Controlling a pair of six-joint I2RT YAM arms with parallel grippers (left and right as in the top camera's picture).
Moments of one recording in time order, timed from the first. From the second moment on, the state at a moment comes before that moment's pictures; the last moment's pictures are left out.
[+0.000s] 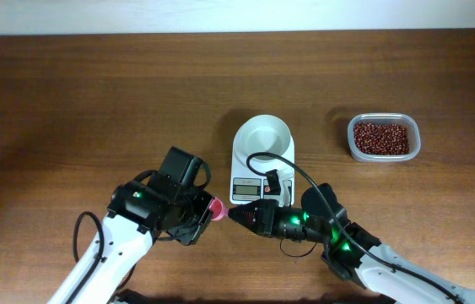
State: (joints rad) left arm -0.45 1.19 0.93 -1.03 0.24 -1.48; right arm 0.72 1.23 0.40 0.51 -0.60 1.22
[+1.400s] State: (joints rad) left arm -0.45 1.19 0.93 -1.05 0.17 -1.45; right arm 0.55 1.24 0.40 0.25 -0.72 0.87
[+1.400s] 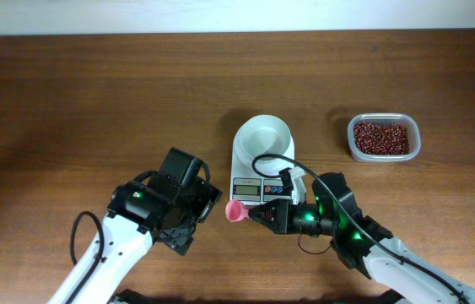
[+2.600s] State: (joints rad) left arm -0.45 1.19 0.93 -0.96 0.10 -1.44; right arm 0.19 0.70 0.41 -0.02 -0.77 0.72
